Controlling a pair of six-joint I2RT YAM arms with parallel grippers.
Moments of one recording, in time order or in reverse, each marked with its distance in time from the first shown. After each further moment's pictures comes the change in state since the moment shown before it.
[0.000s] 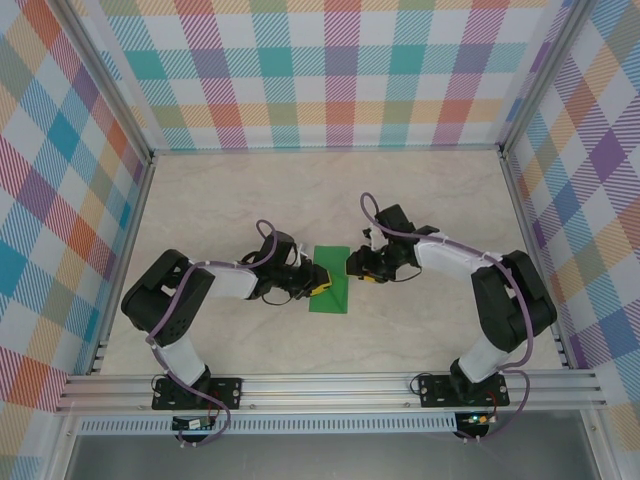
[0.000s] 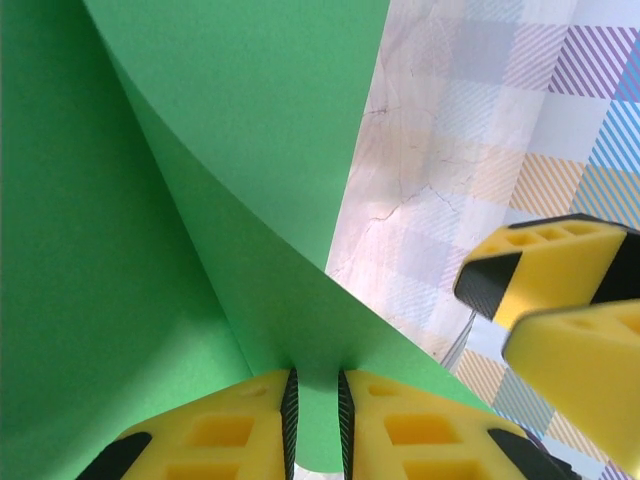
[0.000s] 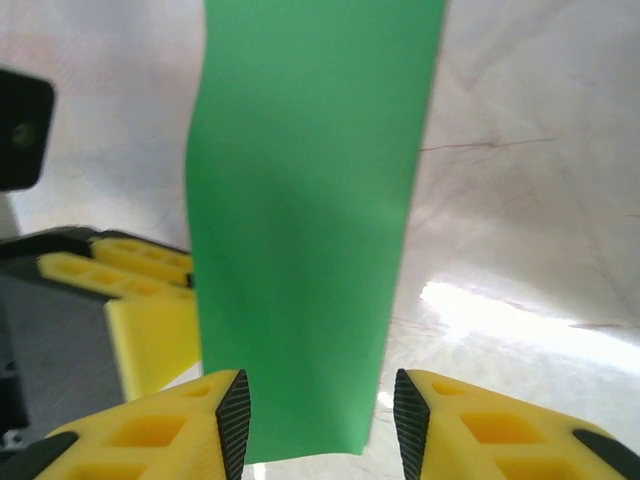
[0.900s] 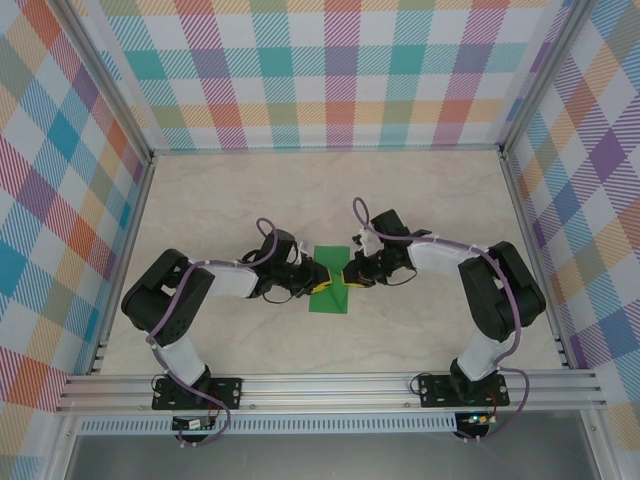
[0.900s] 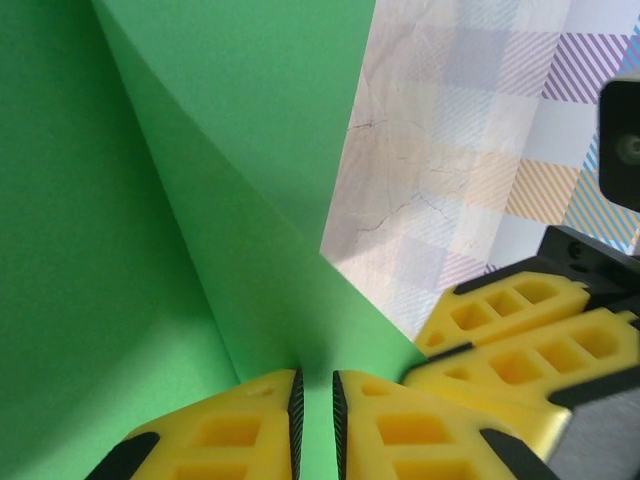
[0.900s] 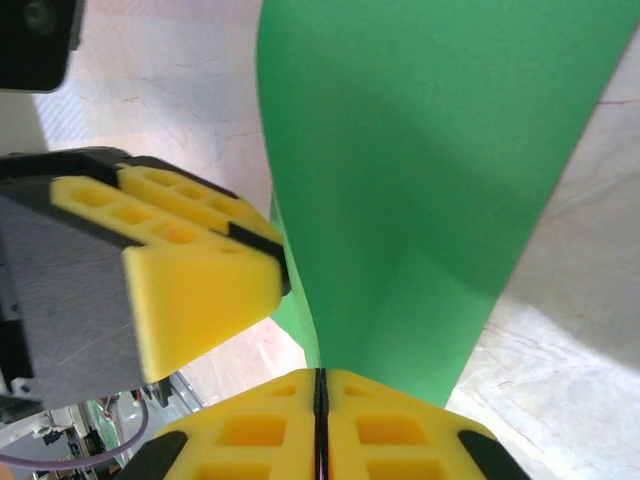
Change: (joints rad) left arm 0.000 -0.002 0.013 -0.004 -0.009 0.000; right arm 0.001 0.089 -0.009 0.065 -0.169 -0.079
